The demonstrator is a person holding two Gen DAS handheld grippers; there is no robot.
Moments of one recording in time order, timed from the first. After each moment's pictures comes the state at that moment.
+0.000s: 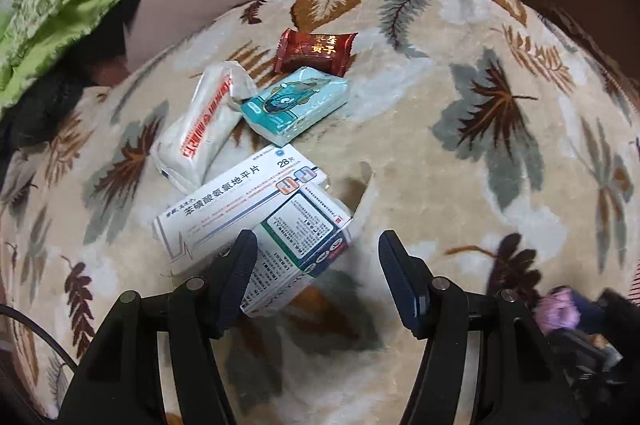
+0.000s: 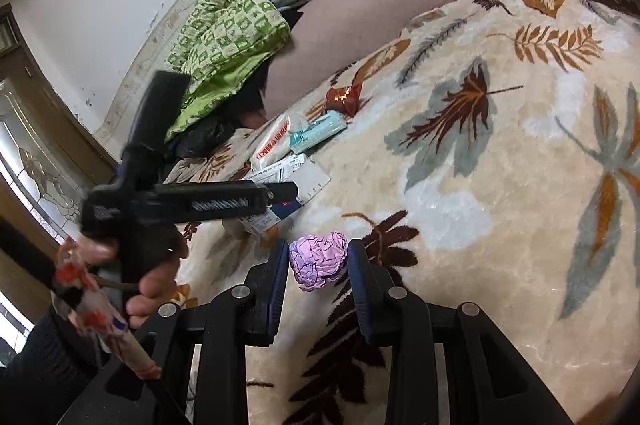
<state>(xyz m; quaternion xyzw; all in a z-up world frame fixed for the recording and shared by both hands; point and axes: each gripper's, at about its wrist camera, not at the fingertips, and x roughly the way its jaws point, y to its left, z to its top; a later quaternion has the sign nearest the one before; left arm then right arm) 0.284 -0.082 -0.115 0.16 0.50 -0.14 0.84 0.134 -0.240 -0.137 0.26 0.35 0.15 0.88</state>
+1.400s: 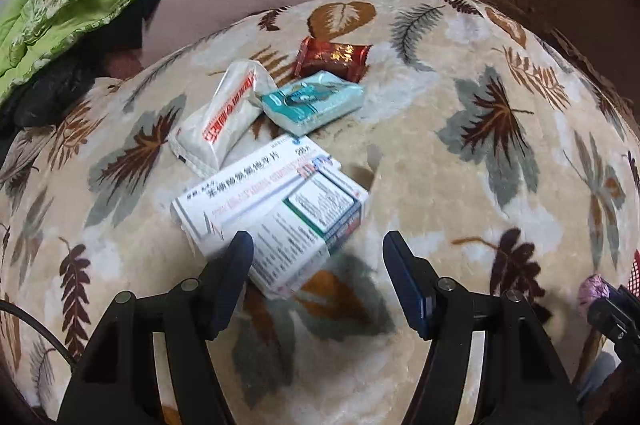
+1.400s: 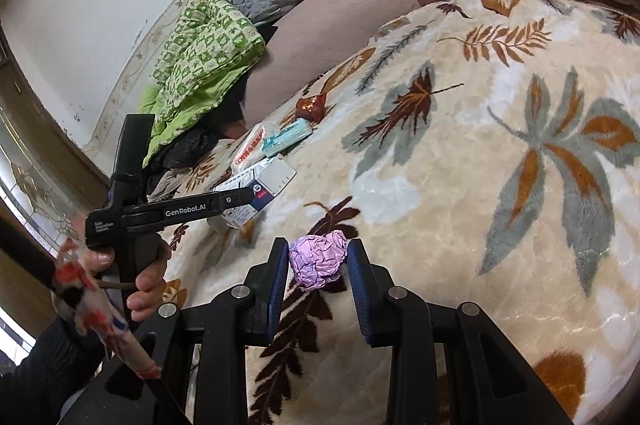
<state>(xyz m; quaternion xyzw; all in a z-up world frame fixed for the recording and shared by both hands) 0.273 -0.059 -0.113 0.12 0.48 -0.14 0.86 0.098 -0.273 -0.137 0.28 0.35 0.12 0.89</state>
